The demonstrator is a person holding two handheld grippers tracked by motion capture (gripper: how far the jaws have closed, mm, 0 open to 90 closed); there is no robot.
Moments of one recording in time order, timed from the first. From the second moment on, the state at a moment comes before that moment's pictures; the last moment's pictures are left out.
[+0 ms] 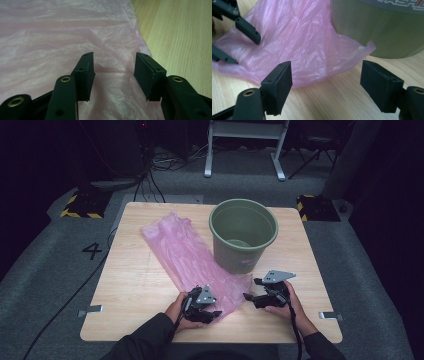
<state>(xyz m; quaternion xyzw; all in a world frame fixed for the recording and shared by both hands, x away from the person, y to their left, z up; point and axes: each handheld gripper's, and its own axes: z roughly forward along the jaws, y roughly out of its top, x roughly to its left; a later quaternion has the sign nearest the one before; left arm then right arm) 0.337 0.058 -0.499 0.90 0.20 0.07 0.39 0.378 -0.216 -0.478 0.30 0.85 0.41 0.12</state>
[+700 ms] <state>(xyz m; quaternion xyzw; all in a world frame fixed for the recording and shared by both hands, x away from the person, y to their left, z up) 0.326 0.050 -0.479 0.89 0.17 0.10 0.41 0.392 -0.199 -0.492 0.31 0.87 0.37 0.14</state>
